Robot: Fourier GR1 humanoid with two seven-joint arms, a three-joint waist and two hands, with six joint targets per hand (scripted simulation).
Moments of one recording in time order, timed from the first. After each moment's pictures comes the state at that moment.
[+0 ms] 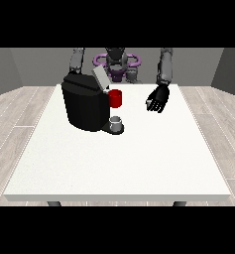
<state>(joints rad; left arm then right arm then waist) -0.52 0.40 -0.14 -0.81 -0.81 -0.01 -0.17 -0.27 -0.02 0.01 -1.29 0.14 -0.13 -0.03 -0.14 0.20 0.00</state>
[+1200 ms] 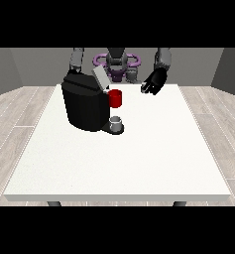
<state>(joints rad) -0.69 0.31 -0.08 -0.77 -0.79 -0.26 -0.22 -0.24 -0.04 -0.02 -1.14 0.19 -0.19 -0.03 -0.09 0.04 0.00</state>
